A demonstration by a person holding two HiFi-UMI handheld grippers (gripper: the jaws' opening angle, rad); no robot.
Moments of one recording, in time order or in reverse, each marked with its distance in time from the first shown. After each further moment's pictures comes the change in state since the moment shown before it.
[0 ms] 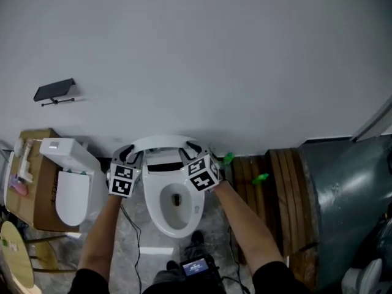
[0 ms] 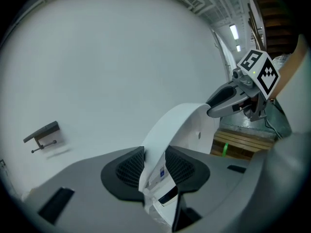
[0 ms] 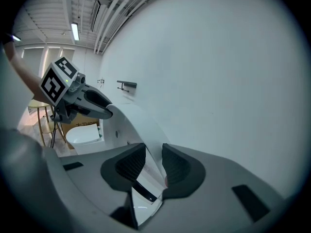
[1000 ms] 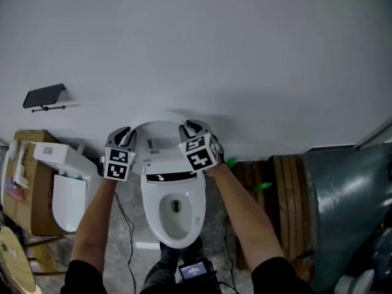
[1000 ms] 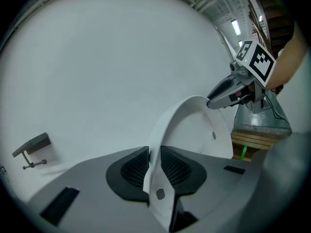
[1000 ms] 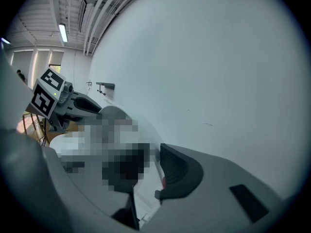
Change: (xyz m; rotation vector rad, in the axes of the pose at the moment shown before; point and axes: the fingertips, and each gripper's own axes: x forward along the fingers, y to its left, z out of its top) left arm 0.114 0.099 0.043 0.021 -0.047 0.068; right arm 0.115 -0.100 0.066 0.057 -0.013 -0.066
